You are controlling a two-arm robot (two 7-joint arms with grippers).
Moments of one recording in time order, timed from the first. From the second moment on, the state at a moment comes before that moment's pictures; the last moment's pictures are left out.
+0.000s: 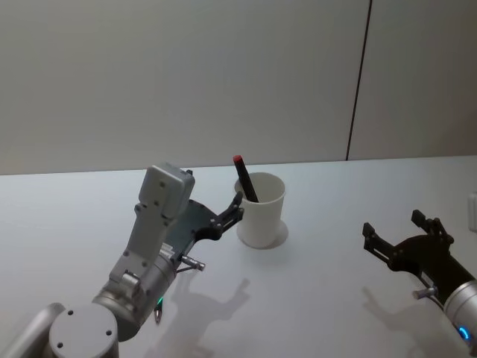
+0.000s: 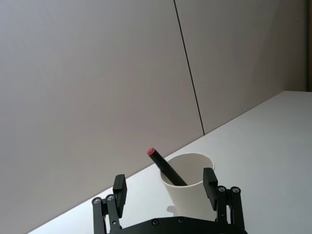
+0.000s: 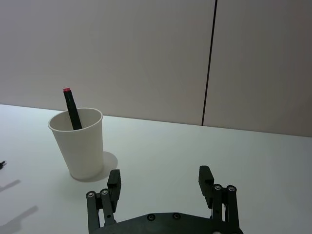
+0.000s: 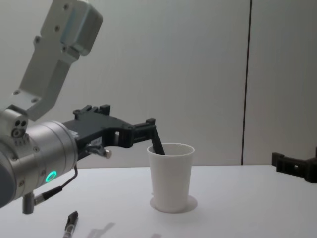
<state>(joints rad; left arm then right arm) -0.23 0.38 0.45 -1.63 -0.21 0.06 0.02 0.01 0.25 -0.16 -1.67 0.22 0.12 0.15</state>
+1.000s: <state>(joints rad) -0.19 0.41 0.39 -1.66 -0.35 0.39 0.14 0.01 0.25 -0.16 -1.67 0.22 0.13 0.15</state>
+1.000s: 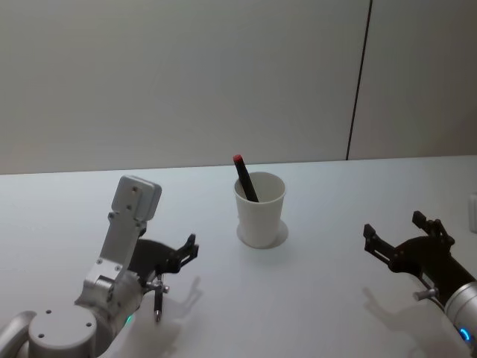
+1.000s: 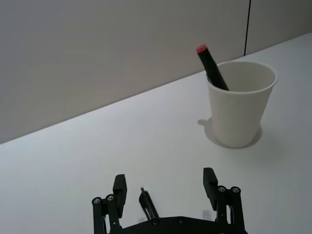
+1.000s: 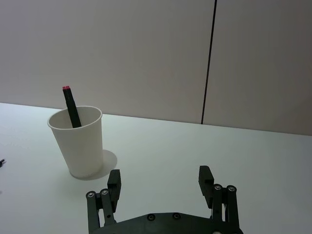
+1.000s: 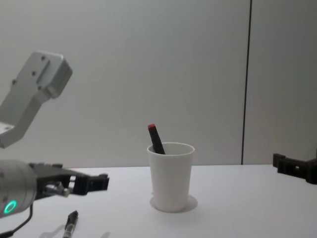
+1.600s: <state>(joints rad) -0.14 0.44 0.35 -1.70 -0.45 0.57 0.20 0.01 0.25 -0.16 -1.67 0.22 0.13 0.15</state>
